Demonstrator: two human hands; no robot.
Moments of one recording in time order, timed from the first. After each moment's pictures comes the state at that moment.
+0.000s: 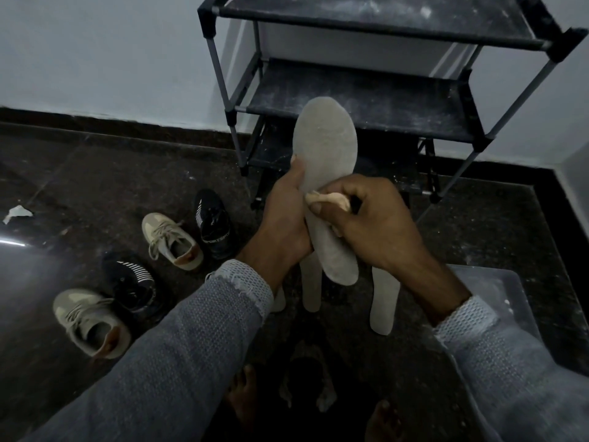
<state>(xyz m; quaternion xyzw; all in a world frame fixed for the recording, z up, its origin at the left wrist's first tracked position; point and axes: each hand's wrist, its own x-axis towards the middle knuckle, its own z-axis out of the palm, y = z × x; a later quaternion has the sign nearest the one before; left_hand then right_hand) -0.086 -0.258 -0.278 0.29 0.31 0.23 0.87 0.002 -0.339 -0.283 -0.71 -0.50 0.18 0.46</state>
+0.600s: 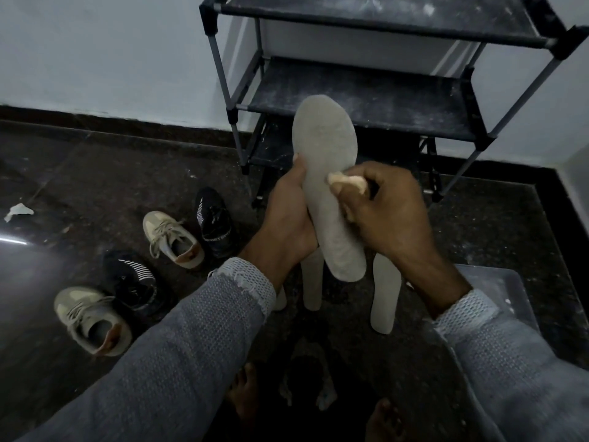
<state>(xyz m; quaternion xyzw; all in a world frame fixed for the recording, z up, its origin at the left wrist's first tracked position) -0.085 -0.259 -0.277 0.27 0.31 0.23 0.88 0.011 -0.337 -0.287 -0.74 -0.45 0.12 0.49</state>
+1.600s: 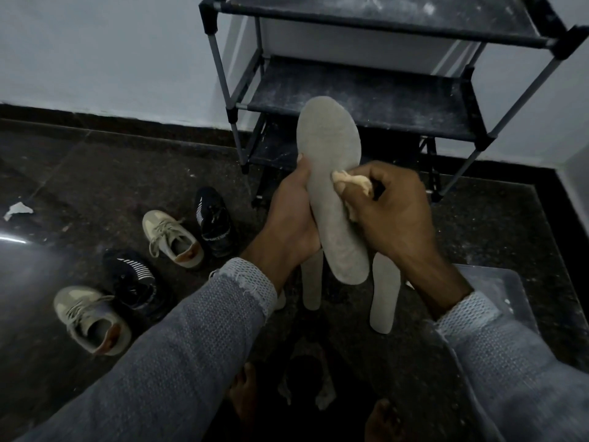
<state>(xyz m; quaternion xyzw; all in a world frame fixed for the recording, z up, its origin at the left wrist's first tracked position) -0.085 -0.262 -0.276 0.28 0.31 0.21 0.89 0.014 -0.339 -0.290 -0.72 -0.44 0.11 0.52</state>
